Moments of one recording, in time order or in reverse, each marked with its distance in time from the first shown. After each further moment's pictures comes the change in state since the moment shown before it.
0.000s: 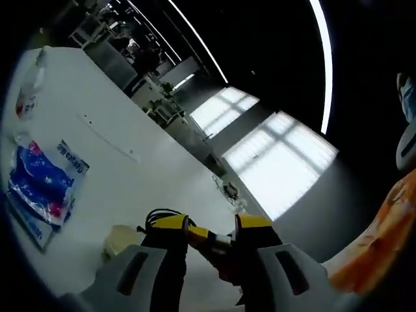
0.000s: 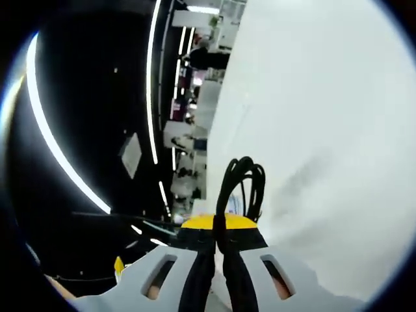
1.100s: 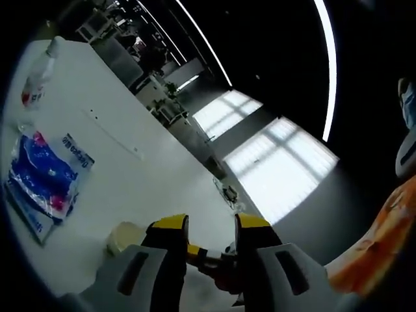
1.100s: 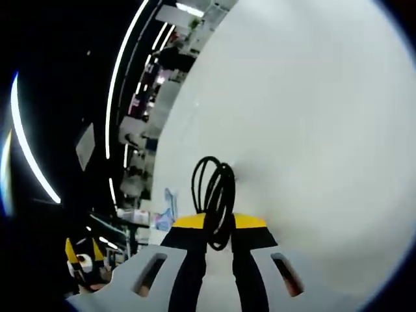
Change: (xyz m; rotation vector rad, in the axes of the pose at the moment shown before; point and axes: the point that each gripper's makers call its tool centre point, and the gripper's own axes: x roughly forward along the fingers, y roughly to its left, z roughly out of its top) left arm -0.007 0.014 -0.001 -0.065 -0.020 0.007; right arm -0.026 -0.076 0.014 -0.157 -0.049 -0.319
